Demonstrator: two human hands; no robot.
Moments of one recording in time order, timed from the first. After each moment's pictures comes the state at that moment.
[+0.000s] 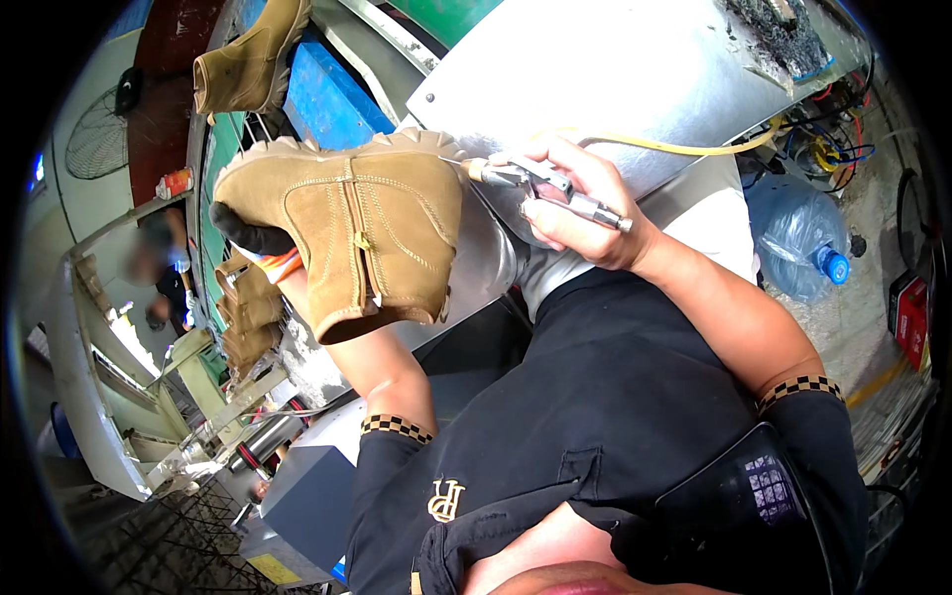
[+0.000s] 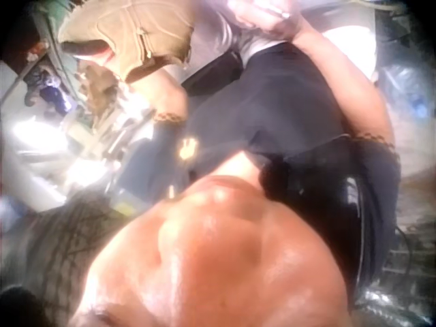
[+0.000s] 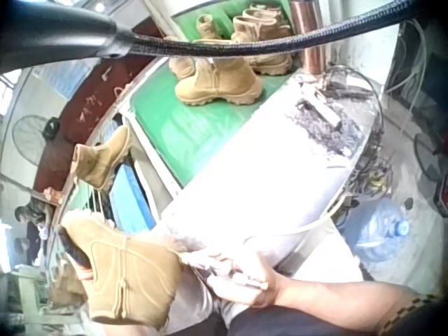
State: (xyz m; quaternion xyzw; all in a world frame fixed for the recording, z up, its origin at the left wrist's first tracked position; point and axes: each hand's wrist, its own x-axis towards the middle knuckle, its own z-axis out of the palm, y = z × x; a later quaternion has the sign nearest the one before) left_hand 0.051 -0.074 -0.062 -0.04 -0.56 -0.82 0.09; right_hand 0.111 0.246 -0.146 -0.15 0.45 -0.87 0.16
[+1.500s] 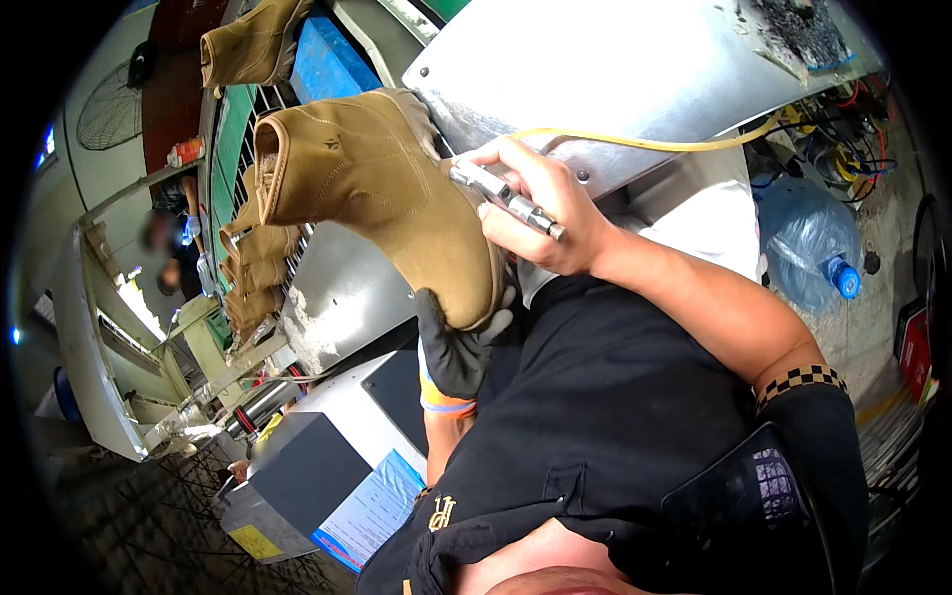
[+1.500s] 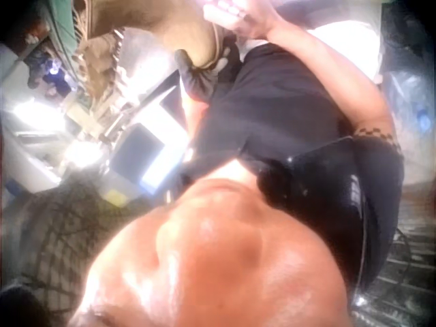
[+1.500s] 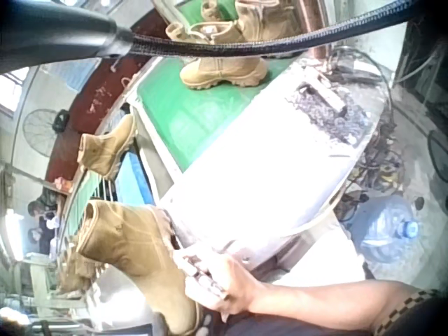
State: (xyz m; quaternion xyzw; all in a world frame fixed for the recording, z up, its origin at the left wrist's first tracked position) left_hand 0.251 0.076 -0.078 0.37 -0.45 -0.81 -0.10; right_hand 0.118 0.240 -0.138 -0.15 0.53 -0.82 0.16
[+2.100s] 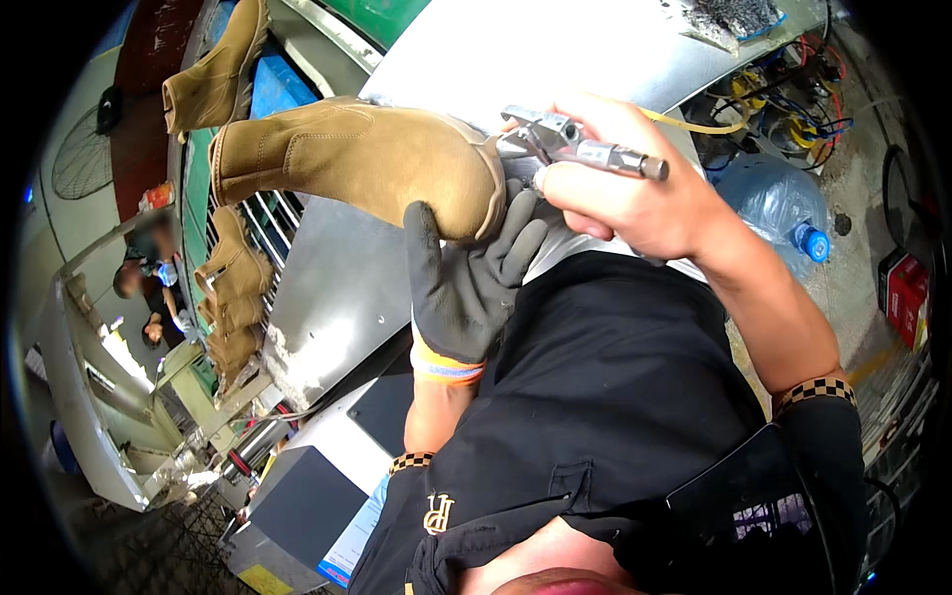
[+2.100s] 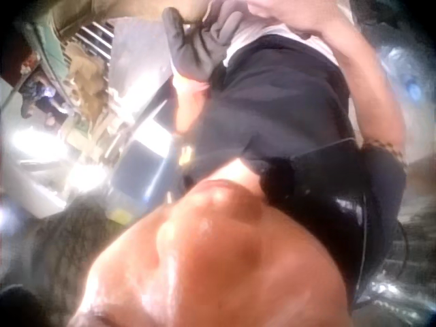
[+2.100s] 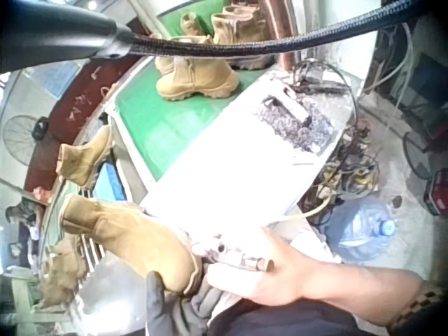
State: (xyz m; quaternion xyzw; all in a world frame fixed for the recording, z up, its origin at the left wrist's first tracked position) left_hand 0.165 0.147 -0.080 0.27 -0.22 -0.92 -0.20; right_hand 0.107 0.348 -0.098 -0.15 0.59 -0.77 0.21
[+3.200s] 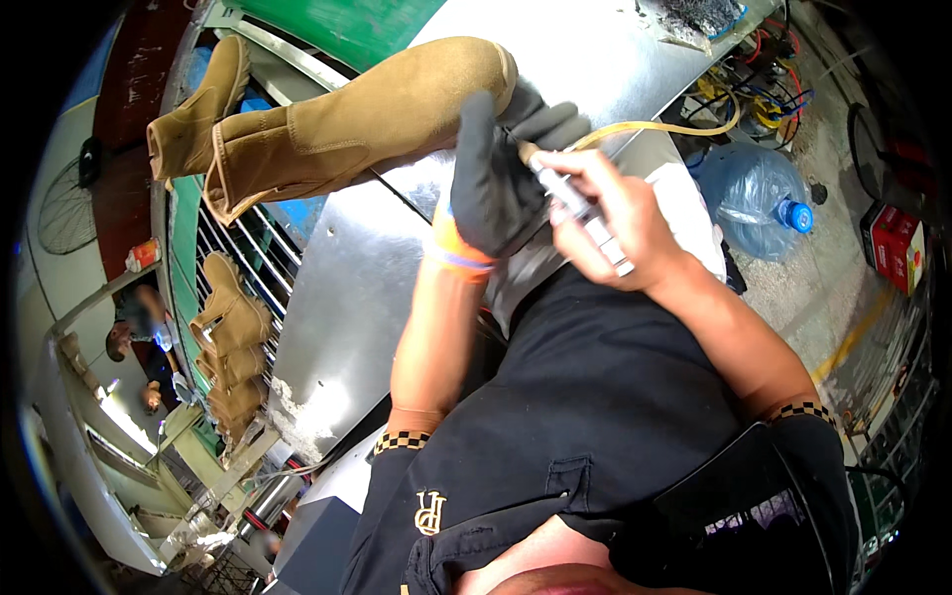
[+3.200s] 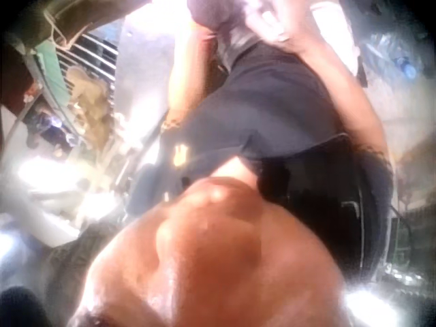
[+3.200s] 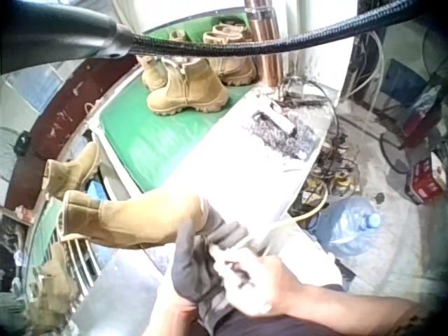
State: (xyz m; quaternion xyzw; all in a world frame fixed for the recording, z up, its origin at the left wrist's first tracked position) left_hand 0.082 0.153 -0.118 -0.11 -0.52 -0.80 -0.26; right_hand 0.151 0.308 -0.124 -0.08 0.78 -0.62 -0.03
